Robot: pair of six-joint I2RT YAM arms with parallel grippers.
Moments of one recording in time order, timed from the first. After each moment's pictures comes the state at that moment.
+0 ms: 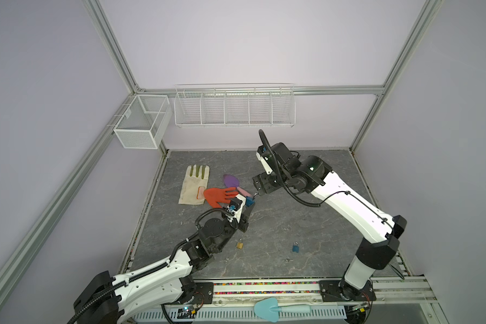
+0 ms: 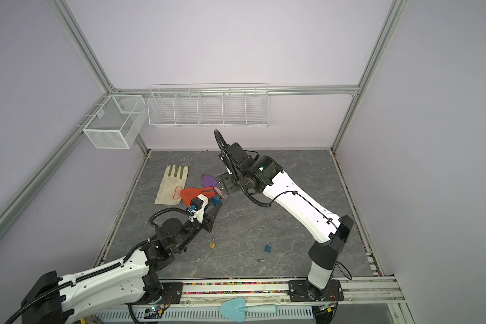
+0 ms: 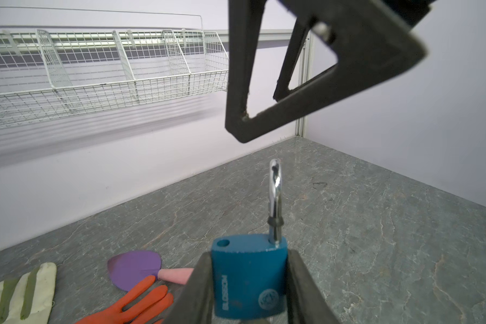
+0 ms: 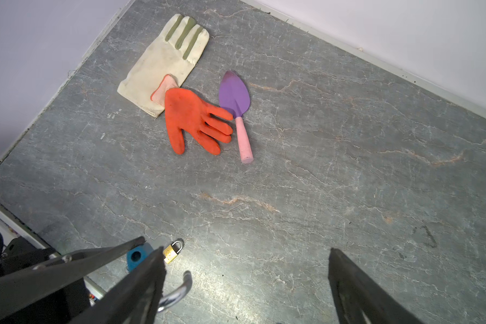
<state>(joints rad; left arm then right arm) -0.98 0.92 0.41 0.52 -0.29 0.06 0.89 1.75 2.02 -1.17 0.19 0.27</state>
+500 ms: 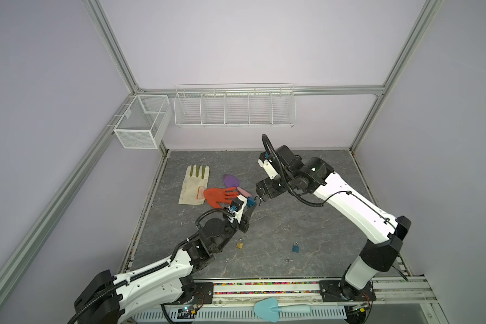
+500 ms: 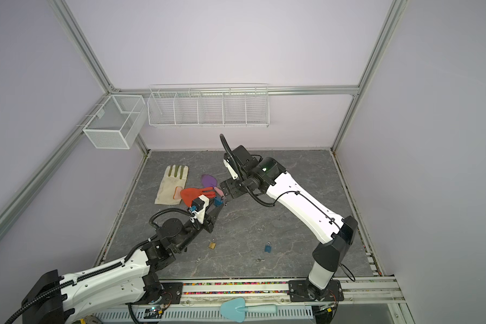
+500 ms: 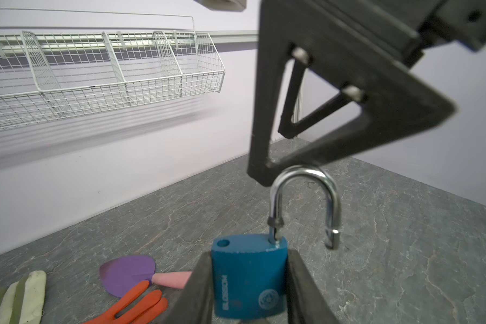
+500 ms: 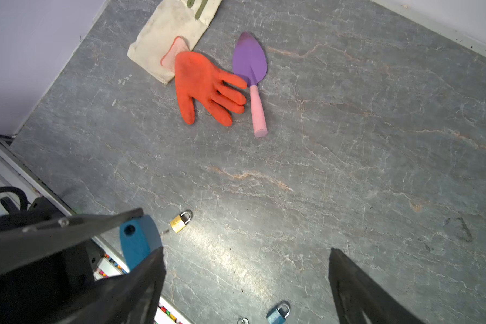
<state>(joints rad) -0.98 0.92 0.40 0.54 -0.27 0.06 0.85 1.68 1.88 -1.17 0.06 0.25</state>
